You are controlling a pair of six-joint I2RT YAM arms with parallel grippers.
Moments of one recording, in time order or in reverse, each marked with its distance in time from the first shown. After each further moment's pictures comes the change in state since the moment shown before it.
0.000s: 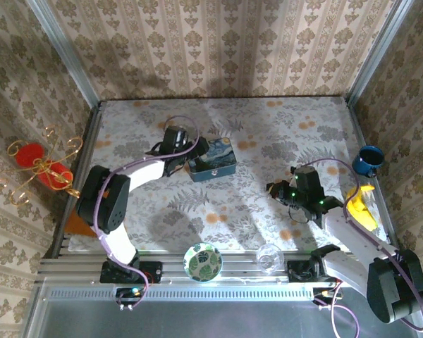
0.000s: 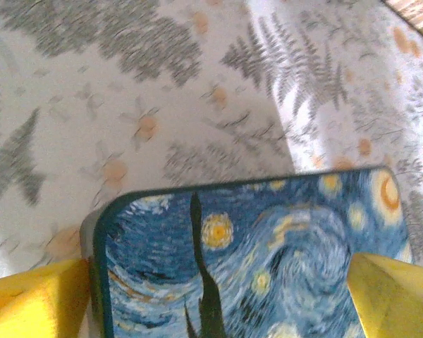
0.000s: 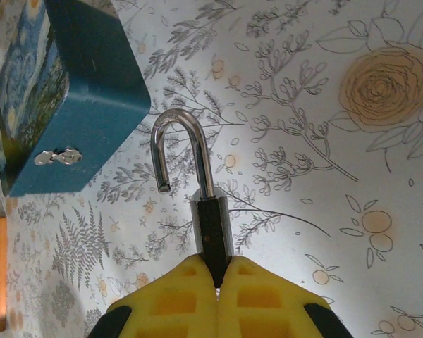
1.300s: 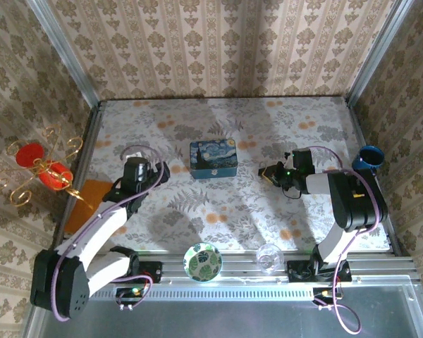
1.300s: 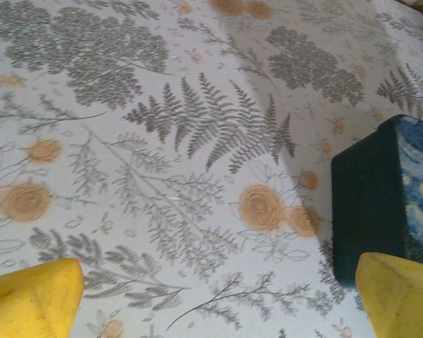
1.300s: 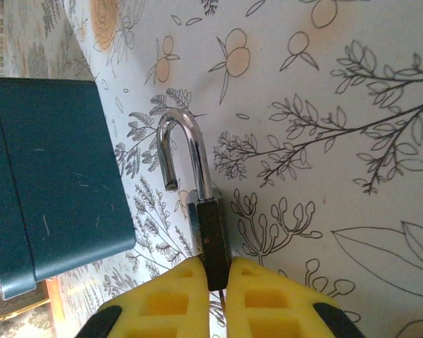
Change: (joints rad) left arm 0.134 -0.748 -0.494 -0.241 -0.309 0.179; right arm -0.175 0.703 0.206 0.433 -0.265 0.021
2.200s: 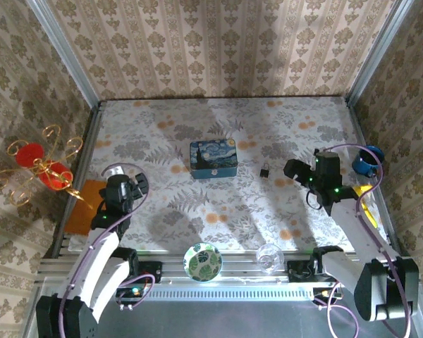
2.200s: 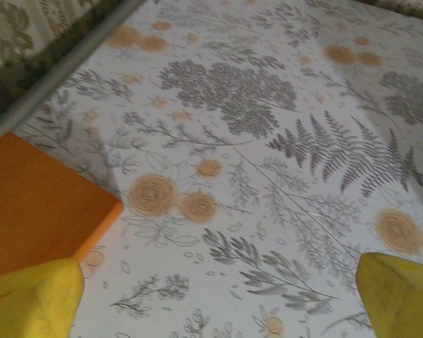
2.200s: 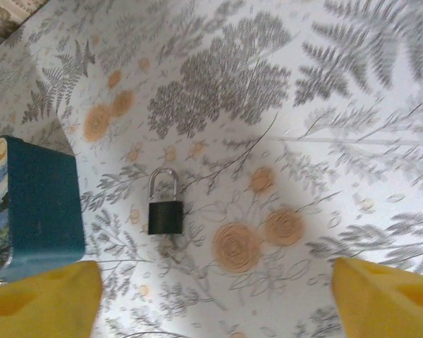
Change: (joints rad) left arm 0.163 -0.309 -0.195 0.011 -0.136 0.194; right arm -0.043 -0.717 -0.053 -0.533 0.476 -0.285
